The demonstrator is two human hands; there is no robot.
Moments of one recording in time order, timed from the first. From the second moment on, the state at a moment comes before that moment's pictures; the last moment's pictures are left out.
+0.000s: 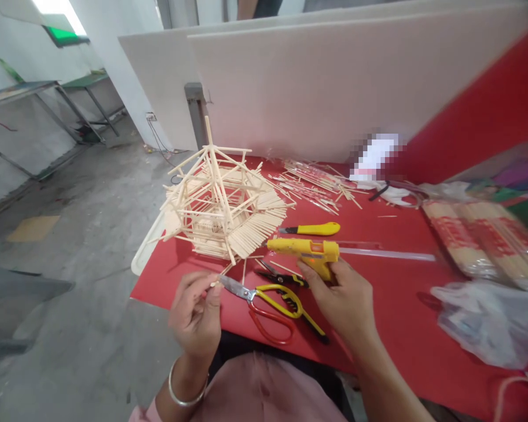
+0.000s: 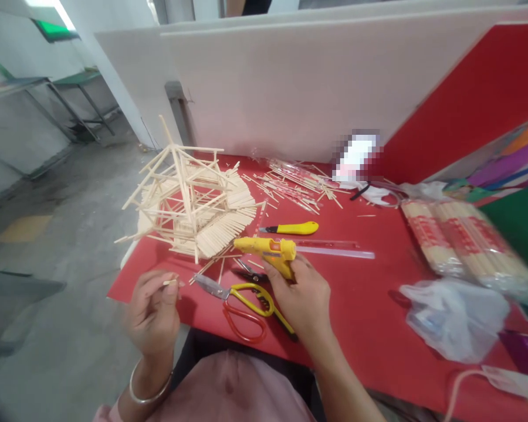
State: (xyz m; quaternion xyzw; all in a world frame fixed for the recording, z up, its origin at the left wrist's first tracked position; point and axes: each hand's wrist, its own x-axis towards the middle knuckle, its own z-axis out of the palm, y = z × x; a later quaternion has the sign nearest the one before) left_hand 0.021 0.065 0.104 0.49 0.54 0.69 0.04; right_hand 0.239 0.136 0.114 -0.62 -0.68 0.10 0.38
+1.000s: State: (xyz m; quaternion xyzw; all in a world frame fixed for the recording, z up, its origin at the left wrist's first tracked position) left_hand 0.029 0.055 0.086 0.53 0.55 0.63 0.14; right_hand 0.270 0.103 0.139 -0.60 -0.60 0.42 0.31
